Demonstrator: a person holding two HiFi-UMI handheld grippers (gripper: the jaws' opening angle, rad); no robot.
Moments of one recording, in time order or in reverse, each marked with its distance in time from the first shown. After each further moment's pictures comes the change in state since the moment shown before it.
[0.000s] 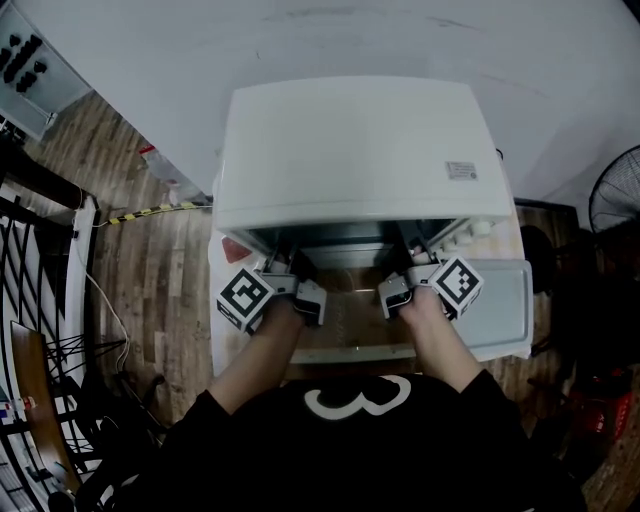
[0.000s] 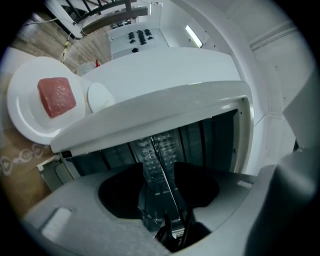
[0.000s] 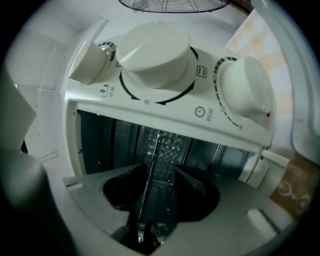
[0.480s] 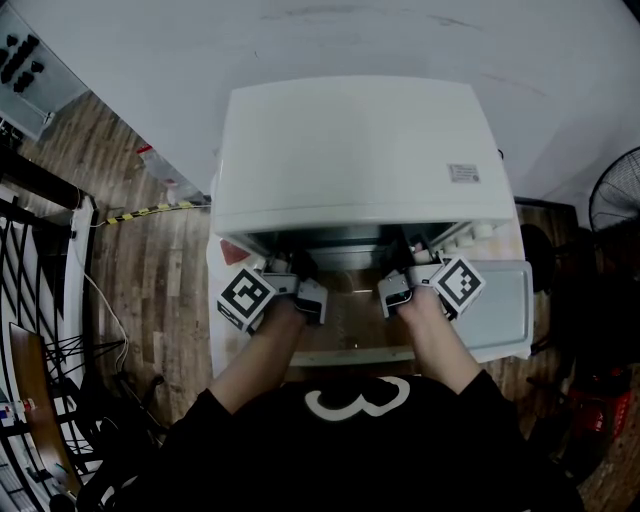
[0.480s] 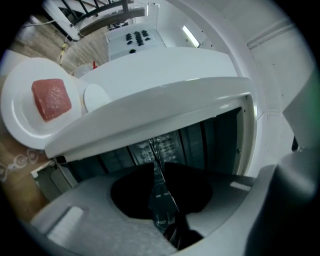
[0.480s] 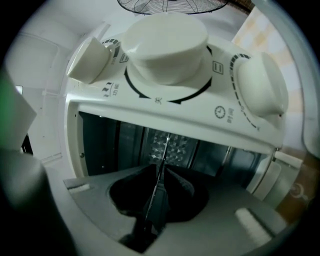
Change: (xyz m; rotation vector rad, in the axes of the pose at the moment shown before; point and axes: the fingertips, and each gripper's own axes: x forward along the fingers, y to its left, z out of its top) left arm 0.003 -0.001 0.003 0.030 -0.009 -0.010; right arm 0.004 0.014 0.003 -0.001 -0.034 0.058
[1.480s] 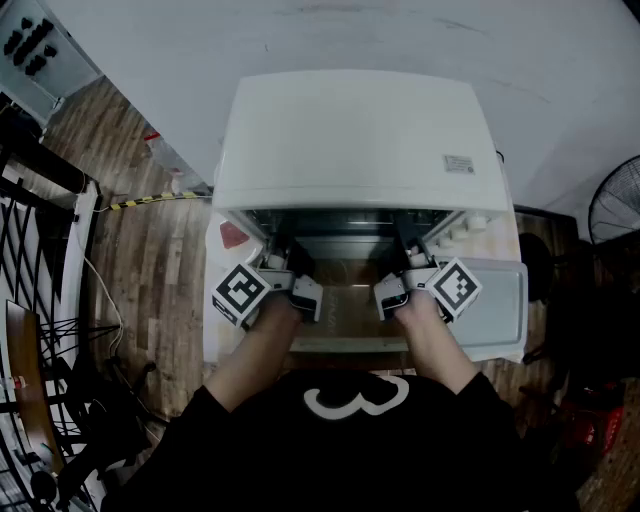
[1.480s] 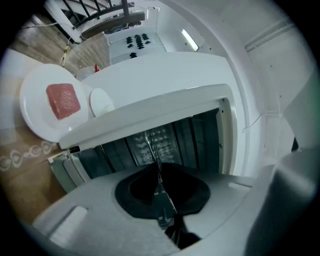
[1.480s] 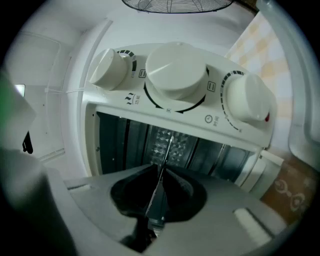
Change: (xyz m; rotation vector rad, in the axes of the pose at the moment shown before) left arm -0.016 -0.004 -0.007 -0.008 -0.035 0.006; right arm -0.014 0.004 -0.005 -0.016 0.056 0.011
